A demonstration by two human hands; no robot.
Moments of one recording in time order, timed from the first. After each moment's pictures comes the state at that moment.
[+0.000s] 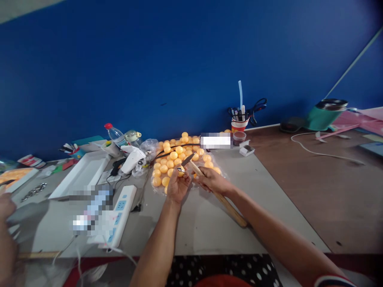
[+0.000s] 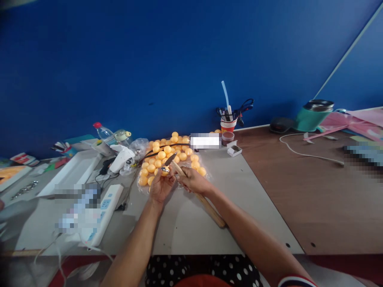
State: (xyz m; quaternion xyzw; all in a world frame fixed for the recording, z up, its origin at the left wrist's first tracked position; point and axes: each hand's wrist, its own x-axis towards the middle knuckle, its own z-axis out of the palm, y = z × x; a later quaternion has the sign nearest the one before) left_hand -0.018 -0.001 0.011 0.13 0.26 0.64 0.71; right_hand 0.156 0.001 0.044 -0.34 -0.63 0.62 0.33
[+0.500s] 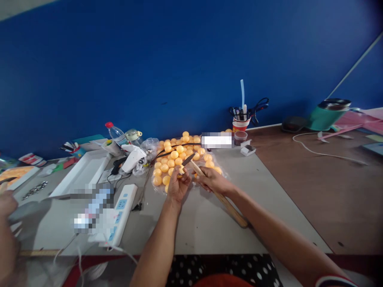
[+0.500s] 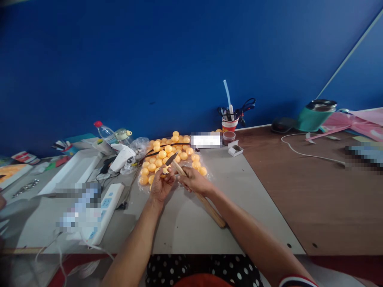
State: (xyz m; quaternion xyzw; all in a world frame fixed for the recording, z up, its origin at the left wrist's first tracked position) left_hand -0.016 -0.001 0.016 0.12 0.26 0.64 0.71; right_hand 0.153 0.003 0.033 -0.32 -0.61 0.64 0.34
